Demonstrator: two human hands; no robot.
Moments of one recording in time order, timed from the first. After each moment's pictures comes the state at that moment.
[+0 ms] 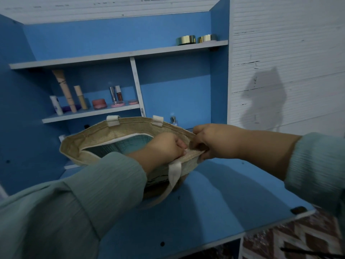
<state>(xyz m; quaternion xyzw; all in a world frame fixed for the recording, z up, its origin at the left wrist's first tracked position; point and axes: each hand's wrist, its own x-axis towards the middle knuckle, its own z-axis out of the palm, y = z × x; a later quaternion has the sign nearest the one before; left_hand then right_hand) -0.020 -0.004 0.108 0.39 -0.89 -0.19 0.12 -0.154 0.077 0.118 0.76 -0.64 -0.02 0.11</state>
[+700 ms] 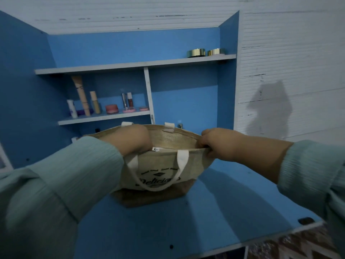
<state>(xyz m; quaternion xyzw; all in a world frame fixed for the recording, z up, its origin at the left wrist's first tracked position) 0.040 -0.036 0.156 0.50 -0.85 0.12 -0.06 -0.140 0.068 0.126 0.70 -0.70 -0.03 0.11</state>
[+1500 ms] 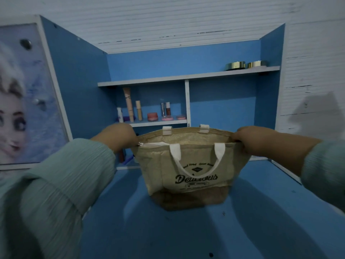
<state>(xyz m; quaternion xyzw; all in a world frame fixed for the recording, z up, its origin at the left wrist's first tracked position) 0.167 -0.082 0.183 0.62 -0.77 0.12 0.02 -0.128 0.038 0.152 0.65 -0.74 -0.06 0.14</state>
